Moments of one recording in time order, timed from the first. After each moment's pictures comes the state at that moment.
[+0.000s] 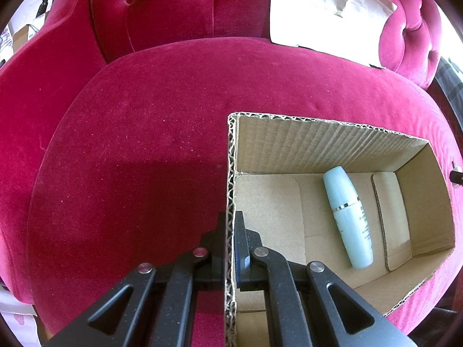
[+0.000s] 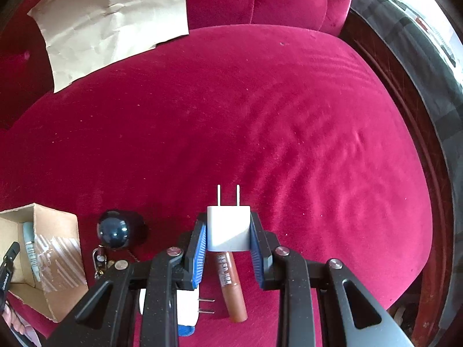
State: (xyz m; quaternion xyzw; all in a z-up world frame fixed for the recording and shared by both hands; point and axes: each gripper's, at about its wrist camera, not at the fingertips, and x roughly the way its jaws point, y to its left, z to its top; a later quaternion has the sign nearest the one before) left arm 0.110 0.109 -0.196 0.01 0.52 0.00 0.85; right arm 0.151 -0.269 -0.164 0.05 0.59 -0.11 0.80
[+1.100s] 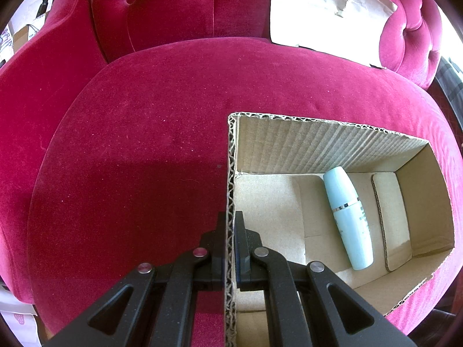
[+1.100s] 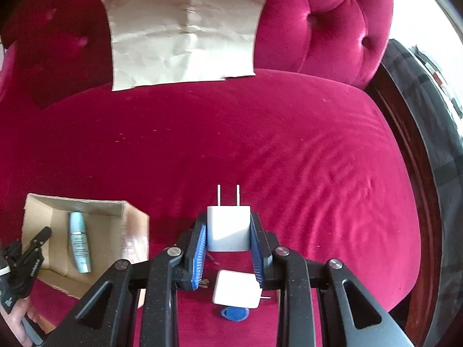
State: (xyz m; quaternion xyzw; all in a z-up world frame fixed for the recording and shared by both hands) left arm 0.110 0.109 -0.194 0.01 0.52 0.00 0.85; right arm 0.141 -0.179 -0.107 -0.01 0.55 -0.05 0.83
